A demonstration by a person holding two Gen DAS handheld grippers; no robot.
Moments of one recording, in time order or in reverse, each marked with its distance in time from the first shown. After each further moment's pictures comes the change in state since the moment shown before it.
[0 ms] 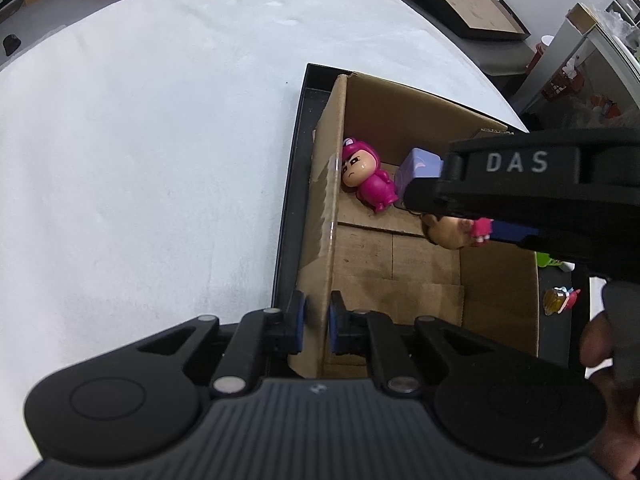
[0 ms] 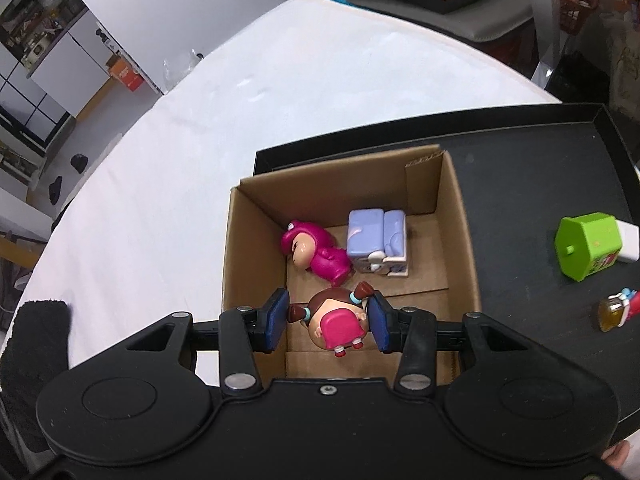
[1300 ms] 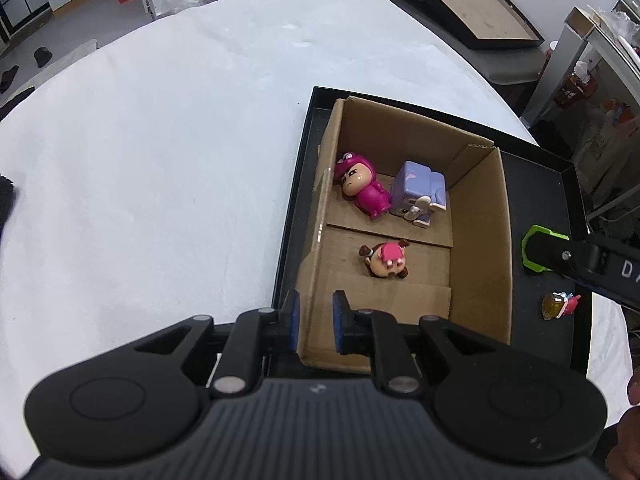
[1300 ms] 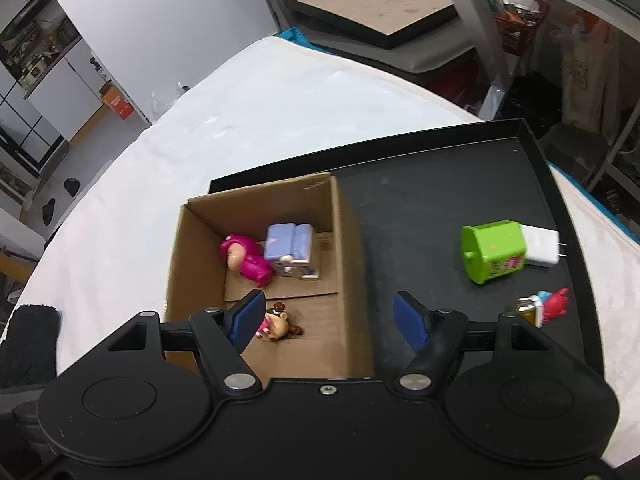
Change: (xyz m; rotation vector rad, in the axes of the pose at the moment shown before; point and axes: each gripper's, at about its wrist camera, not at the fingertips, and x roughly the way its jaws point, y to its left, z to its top) left arm -0.034 -0.034 -0.001 -0.010 -0.028 0.124; right arm -0.063 -0.071 -0.018 0.012 -0.112 -0.054
